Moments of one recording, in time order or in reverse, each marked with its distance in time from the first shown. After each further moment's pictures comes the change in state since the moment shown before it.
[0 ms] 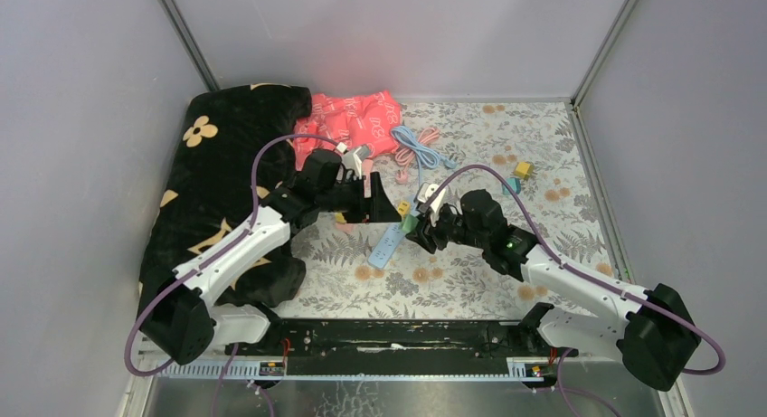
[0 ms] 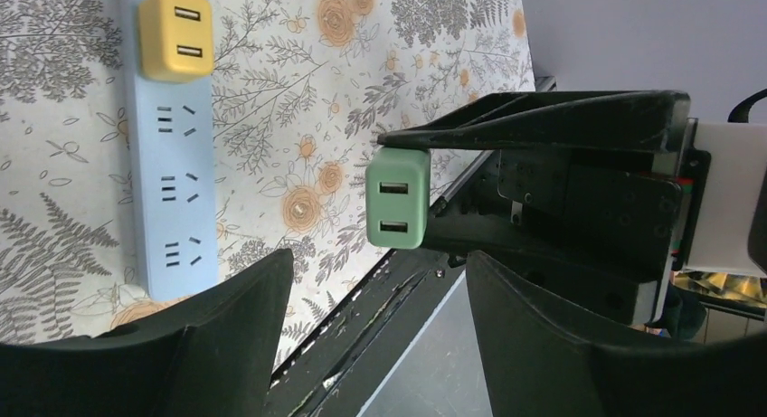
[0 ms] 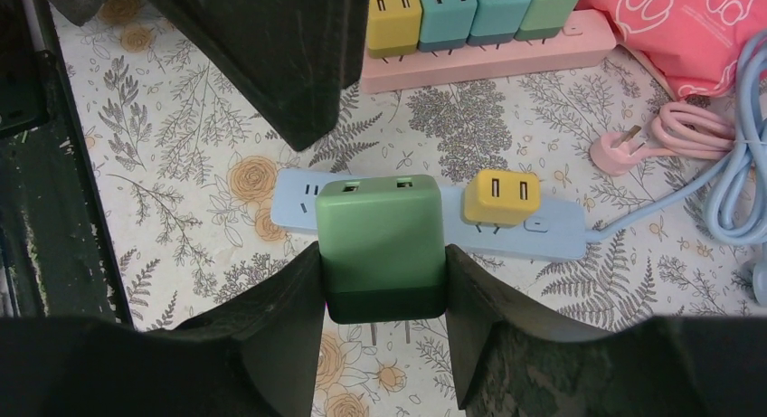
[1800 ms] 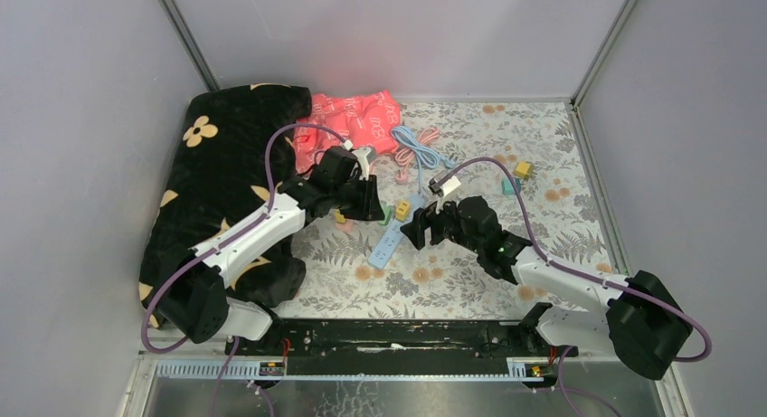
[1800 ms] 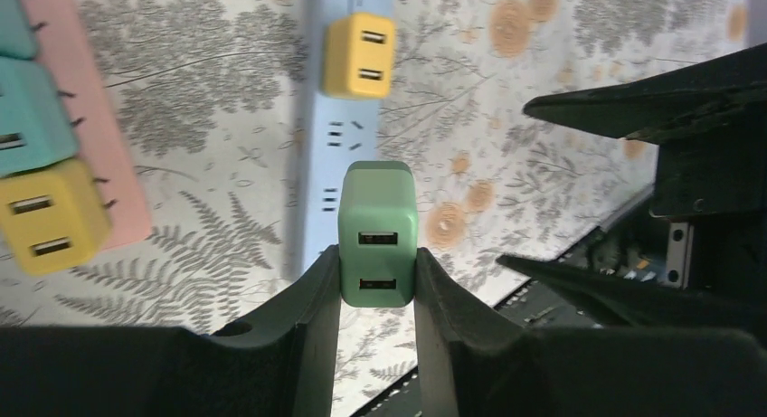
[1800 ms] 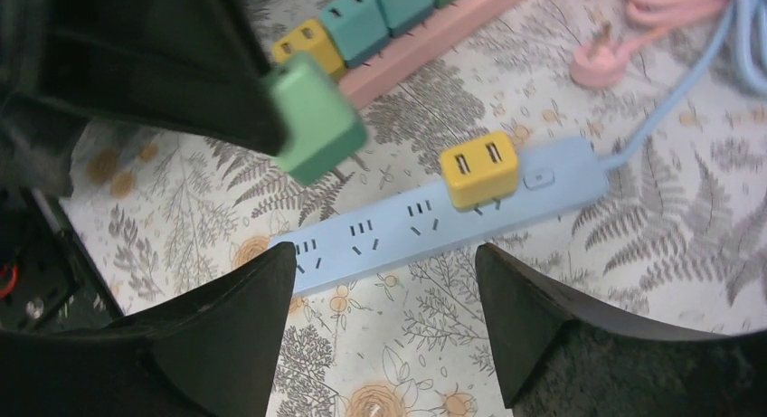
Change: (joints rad) left arm -0.020 0.148 0.083 -0.112 -0.228 0.200; right arm 0.005 0.061 -0.095 0.234 0.205 0.391
